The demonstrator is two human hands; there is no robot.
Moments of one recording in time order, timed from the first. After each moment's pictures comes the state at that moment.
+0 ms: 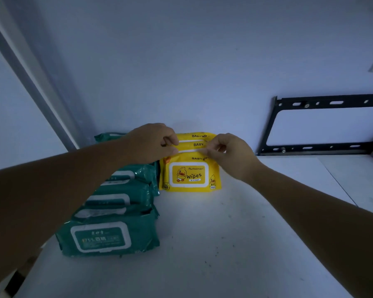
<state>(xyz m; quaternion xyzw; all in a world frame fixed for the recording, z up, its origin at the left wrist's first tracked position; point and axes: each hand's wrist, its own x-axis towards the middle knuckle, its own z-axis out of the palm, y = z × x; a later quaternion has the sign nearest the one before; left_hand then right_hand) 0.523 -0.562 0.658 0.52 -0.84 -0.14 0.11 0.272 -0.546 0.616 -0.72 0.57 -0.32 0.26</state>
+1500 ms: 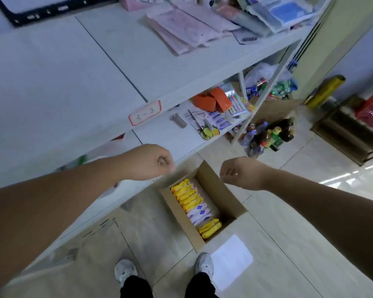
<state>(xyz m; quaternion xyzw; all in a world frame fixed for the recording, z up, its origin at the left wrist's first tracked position) 0.108 -0.102 0.496 0.29 -0.87 -0.37 -0.13 -0.133 0.081 0.477 -0.55 0.75 0.00 0.35</state>
